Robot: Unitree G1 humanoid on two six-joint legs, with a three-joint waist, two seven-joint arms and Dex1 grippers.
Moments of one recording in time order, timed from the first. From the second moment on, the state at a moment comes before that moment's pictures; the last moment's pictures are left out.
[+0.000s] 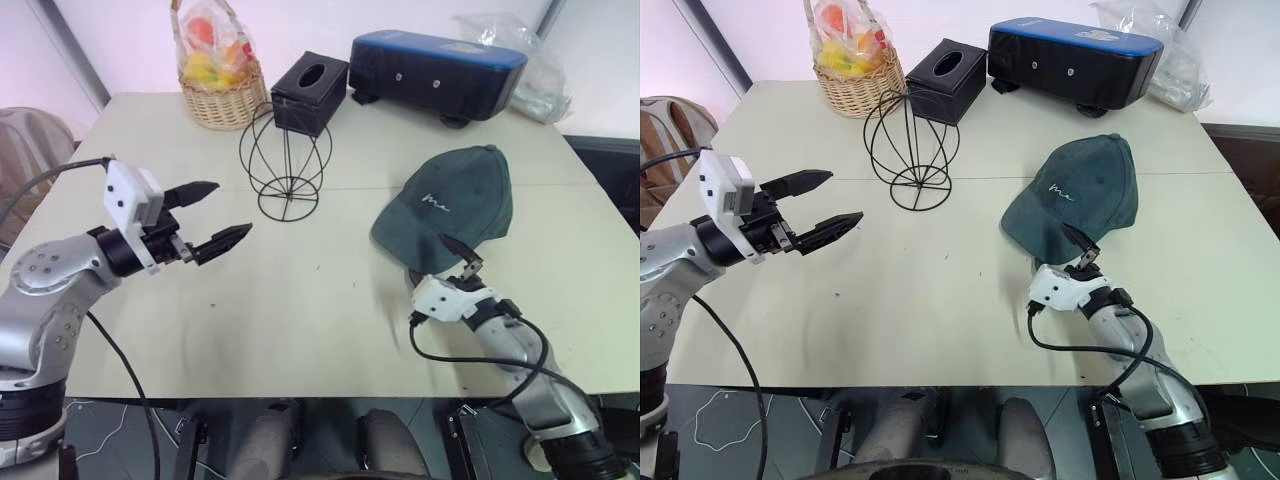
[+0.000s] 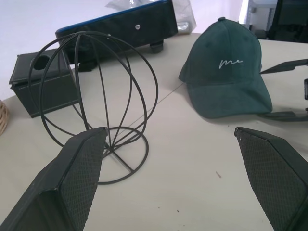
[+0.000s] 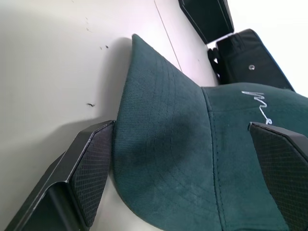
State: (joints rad) left arm -0.25 0.77 0.29 -0.42 -0.67 0.56 -0.78; right arm 0.03 -0.57 0.07 -0.20 -0.59 -0.09 0.18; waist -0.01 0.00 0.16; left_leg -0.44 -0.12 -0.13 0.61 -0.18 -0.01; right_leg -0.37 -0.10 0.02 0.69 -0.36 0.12
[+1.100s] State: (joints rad) left arm -0.25 0.78 0.29 -0.43 -0.67 0.56 -0.78; right arm 0.07 -0.46 0.09 -0.21 -0.61 -0.06 0.10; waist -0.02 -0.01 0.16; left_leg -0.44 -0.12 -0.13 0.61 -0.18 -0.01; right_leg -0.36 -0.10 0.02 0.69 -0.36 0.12
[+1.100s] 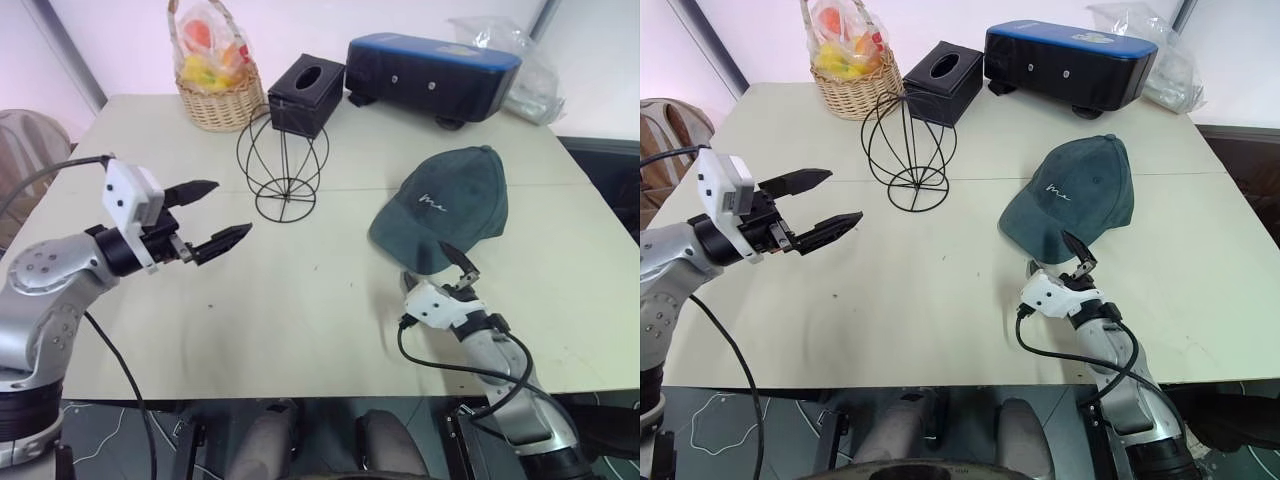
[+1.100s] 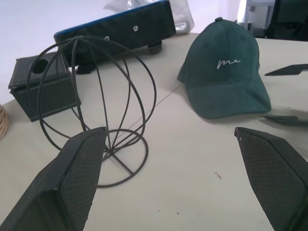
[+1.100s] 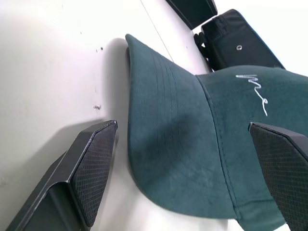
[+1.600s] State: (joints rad) left arm -0.25 0.78 0.30 -0.44 -0.67 0.58 -0.76; right arm 0.04 -0.46 0.10 -0.14 -0.67 -0.06 0.02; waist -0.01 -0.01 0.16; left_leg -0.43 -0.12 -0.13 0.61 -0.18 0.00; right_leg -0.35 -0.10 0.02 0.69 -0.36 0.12
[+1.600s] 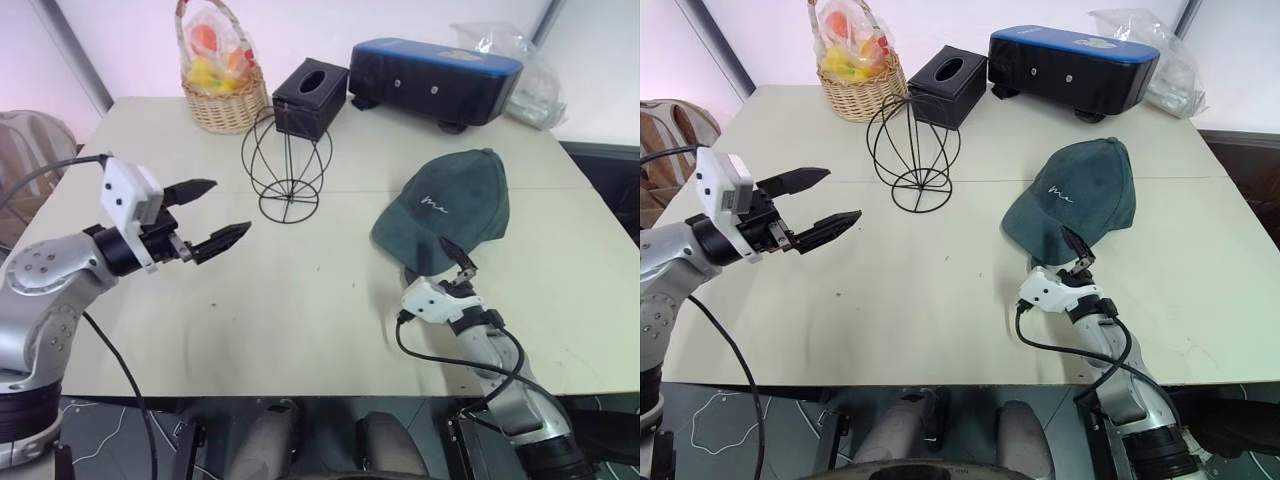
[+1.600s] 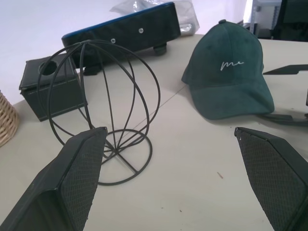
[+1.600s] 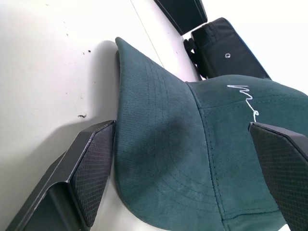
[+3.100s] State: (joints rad) left arm -0.25 0.78 0.30 -0.44 -0.67 0.57 -0.76; right arm 0.05 -0.50 0.05 -0.12 -0.68 -0.05 -0.06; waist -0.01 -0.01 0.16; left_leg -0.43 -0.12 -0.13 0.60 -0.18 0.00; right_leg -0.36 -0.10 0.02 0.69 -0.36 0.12
